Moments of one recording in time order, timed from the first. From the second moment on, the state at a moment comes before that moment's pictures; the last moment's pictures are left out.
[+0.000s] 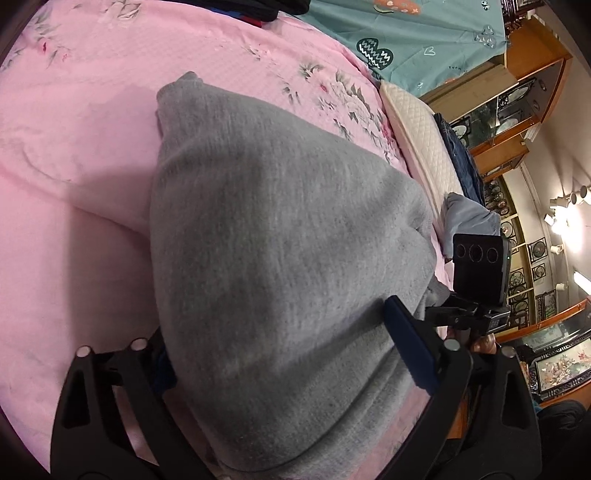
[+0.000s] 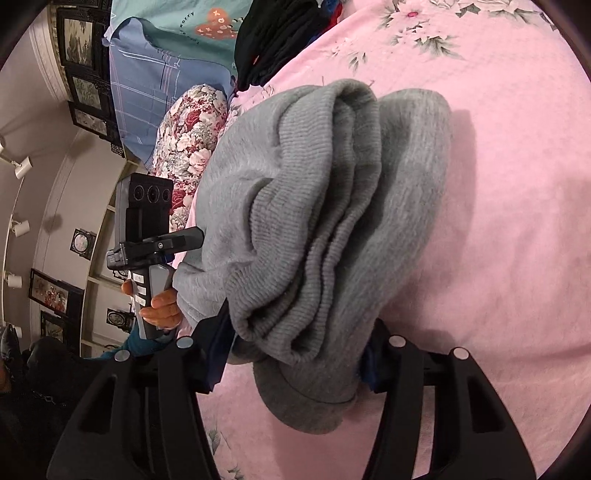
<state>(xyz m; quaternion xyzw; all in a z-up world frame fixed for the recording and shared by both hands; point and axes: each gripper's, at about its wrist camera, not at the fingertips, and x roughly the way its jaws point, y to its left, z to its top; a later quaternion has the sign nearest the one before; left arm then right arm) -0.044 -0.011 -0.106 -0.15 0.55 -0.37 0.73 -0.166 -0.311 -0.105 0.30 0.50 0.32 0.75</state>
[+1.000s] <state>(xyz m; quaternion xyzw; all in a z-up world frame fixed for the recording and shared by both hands) 0.175 0.033 0.168 -0.06 0.29 -0.28 0.91 0.063 -0.259 0.138 0.17 0.27 0.36 0.88</state>
